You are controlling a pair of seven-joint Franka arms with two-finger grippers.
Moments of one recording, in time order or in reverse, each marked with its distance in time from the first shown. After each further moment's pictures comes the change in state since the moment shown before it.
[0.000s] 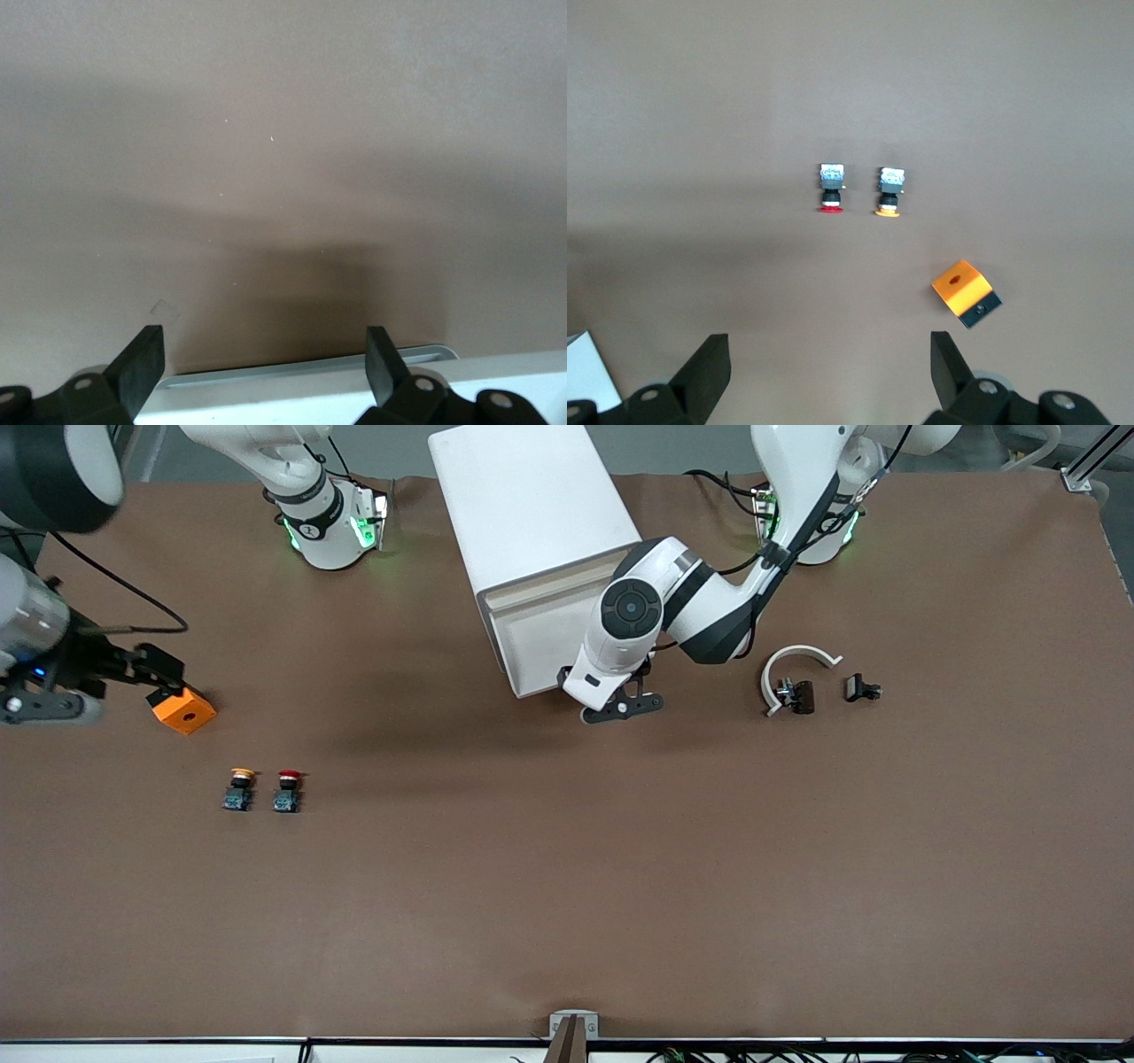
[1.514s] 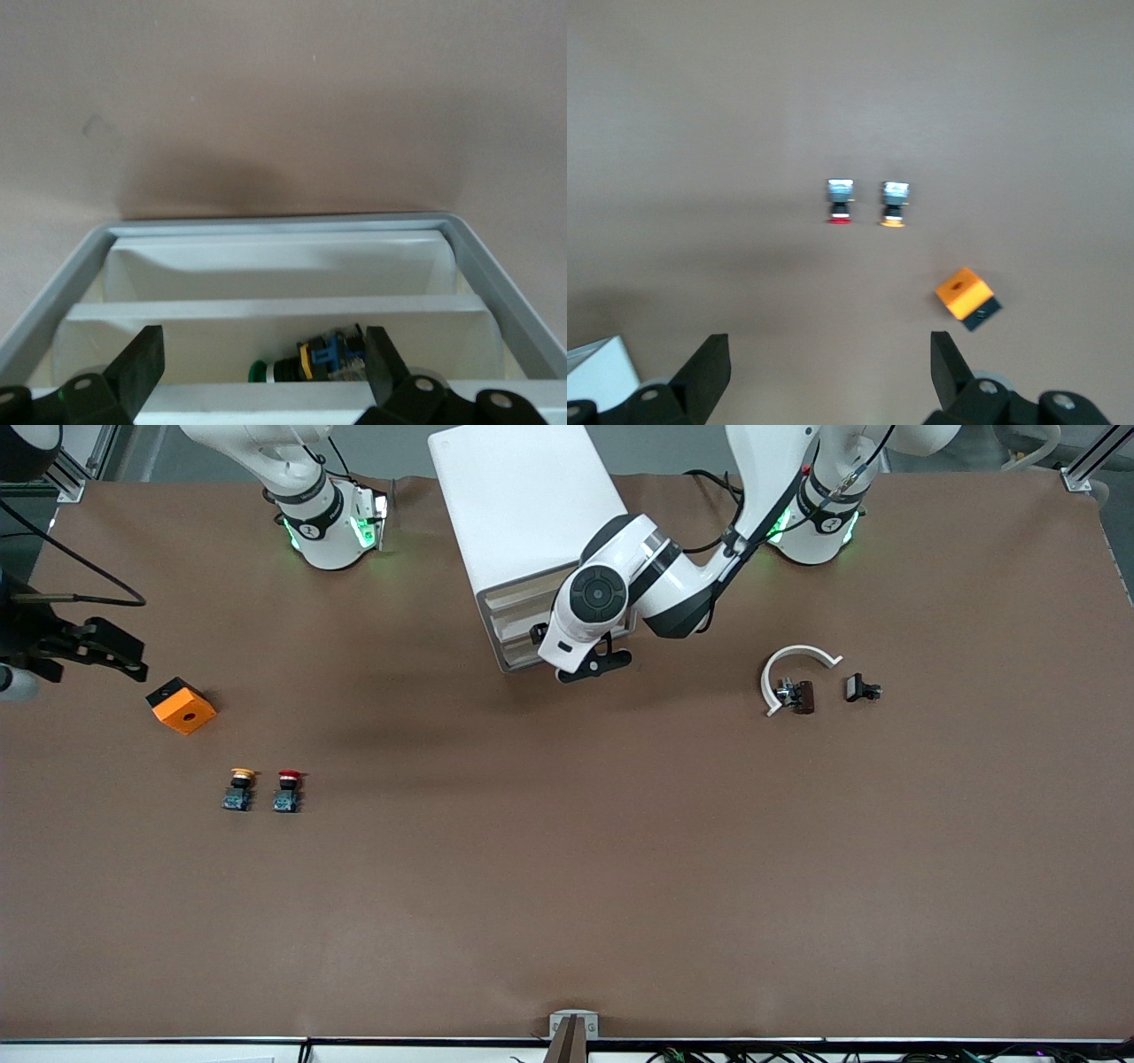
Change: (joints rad) left arm -0.034 0.014 -0.094 -0.047 -0.190 -0.044 -0.113; right arm -0.001 0.021 -0.004 0.098 0.065 -0.032 0.000
